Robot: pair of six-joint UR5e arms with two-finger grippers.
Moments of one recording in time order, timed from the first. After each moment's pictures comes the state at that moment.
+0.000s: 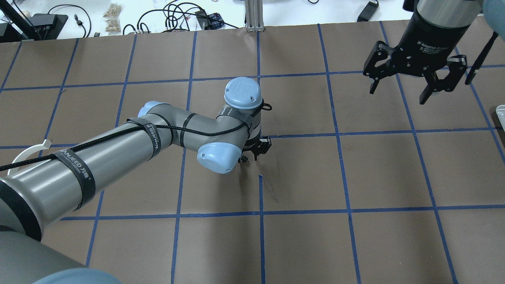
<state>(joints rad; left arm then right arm) -1.97 -2.04 -1.81 -0.94 1.59 -0.52 1.52 -1.57 1.54 -1.41 -1.57 0.29</state>
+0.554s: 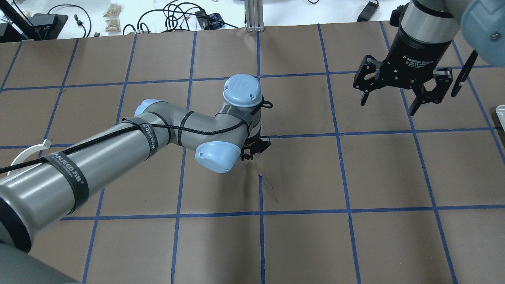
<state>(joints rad) -1.96 -1.98 -1.78 -1.00 1.60 -0.50 1.53 -1.57 1.57 -1.42 -1.57 0.29</state>
